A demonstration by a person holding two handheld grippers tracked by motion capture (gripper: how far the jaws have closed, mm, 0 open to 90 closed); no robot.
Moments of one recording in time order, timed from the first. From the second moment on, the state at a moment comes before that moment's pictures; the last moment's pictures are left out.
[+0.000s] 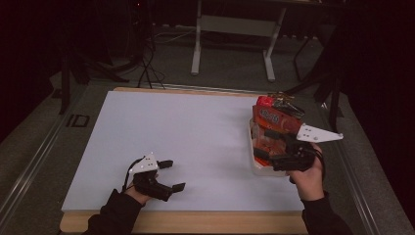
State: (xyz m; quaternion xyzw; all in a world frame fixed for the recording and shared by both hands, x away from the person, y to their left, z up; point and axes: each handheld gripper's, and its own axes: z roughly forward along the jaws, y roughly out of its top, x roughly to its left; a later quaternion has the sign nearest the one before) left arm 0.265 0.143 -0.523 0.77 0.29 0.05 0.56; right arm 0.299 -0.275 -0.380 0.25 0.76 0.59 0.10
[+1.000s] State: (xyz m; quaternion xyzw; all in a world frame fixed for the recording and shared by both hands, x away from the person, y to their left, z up) left arm 0.263 0.141 -0.524 0.77 0.29 0.05 0.56; right arm 0.288 -0.258 -0.476 0.27 0.81 0.52 0.05
